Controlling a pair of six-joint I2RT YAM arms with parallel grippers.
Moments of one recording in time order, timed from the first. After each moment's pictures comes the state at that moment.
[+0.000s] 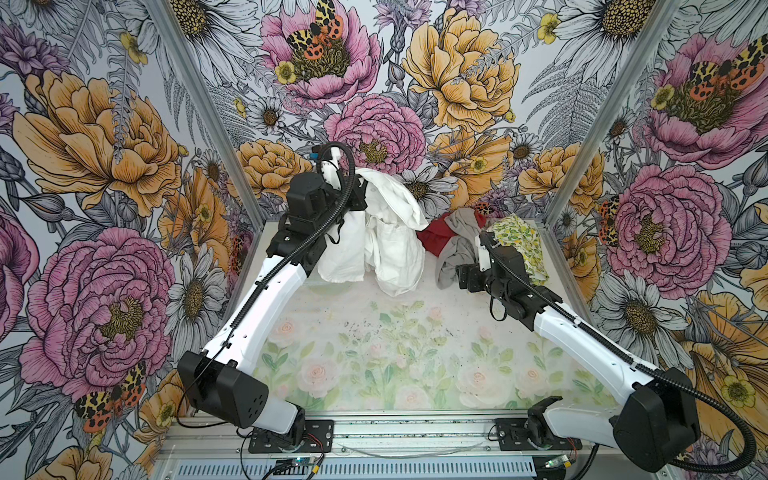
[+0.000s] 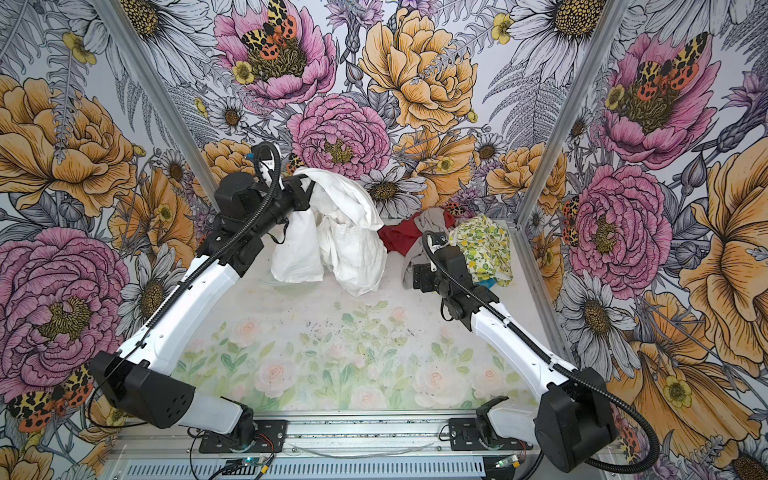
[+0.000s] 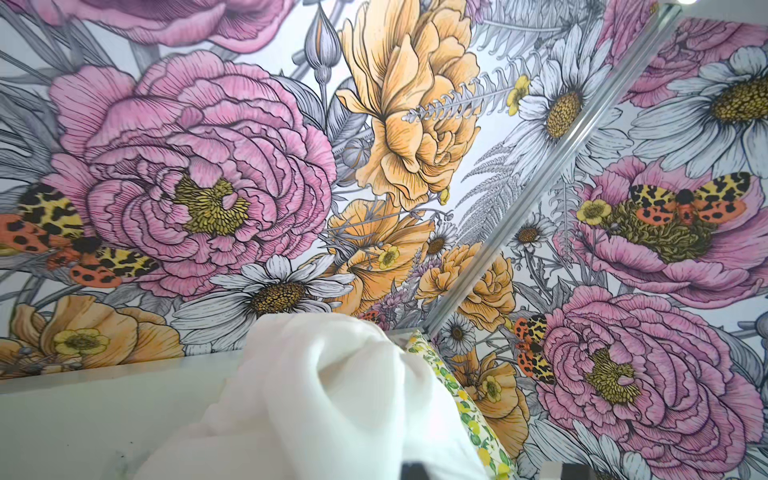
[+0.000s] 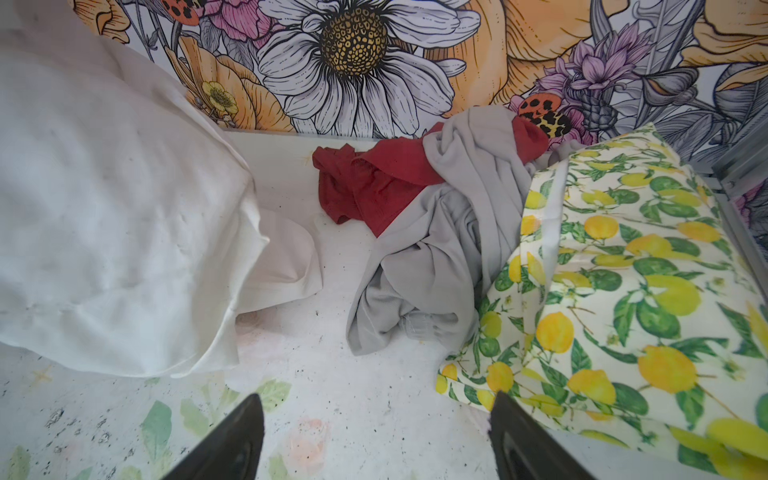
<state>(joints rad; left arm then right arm) -0.30 1.45 1.59 -0.11 0.19 -0.48 0.42 1.25 0.94 -0.26 0.11 0.18</state>
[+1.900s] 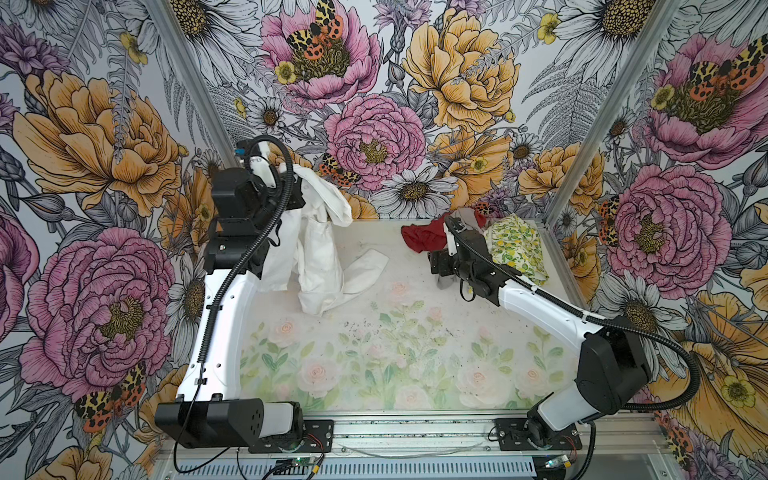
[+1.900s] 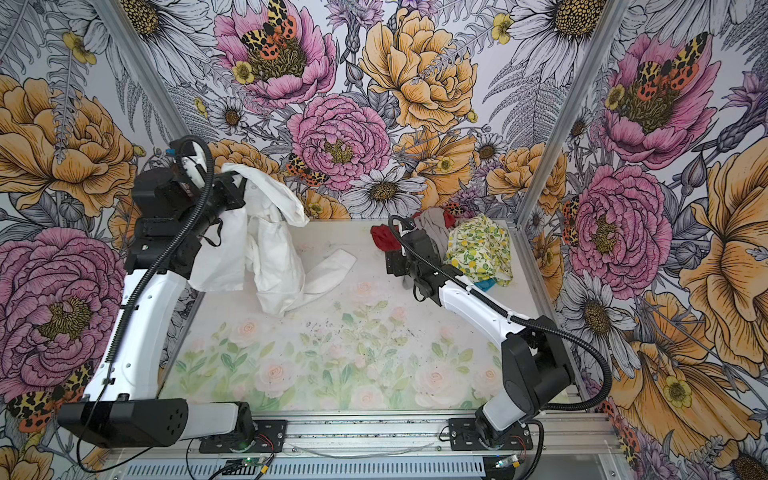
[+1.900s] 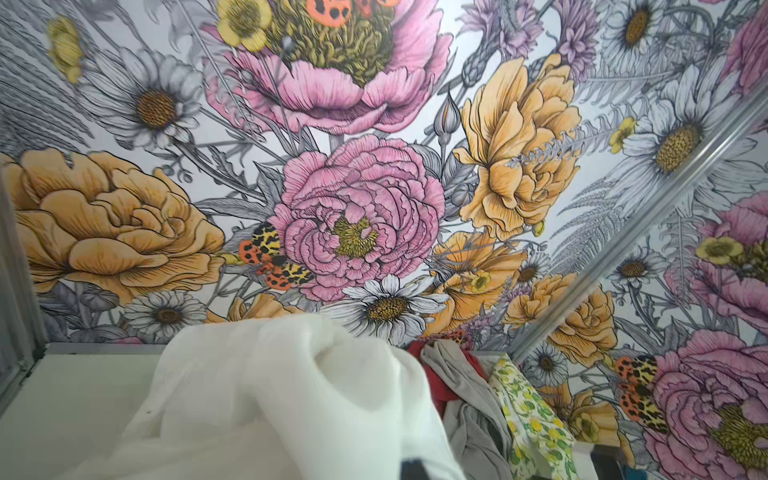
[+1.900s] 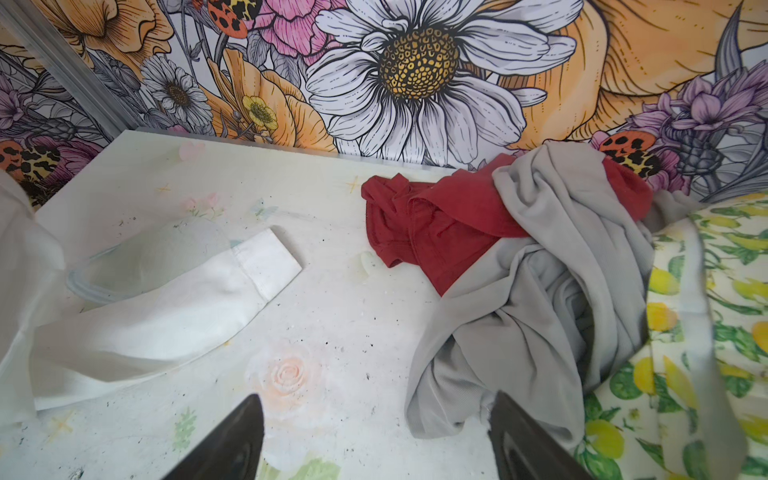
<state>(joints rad) -0.07 1.38 1.63 -0.33 0.26 -0.37 0.51 1.55 1.16 -0.18 0.15 0.20</state>
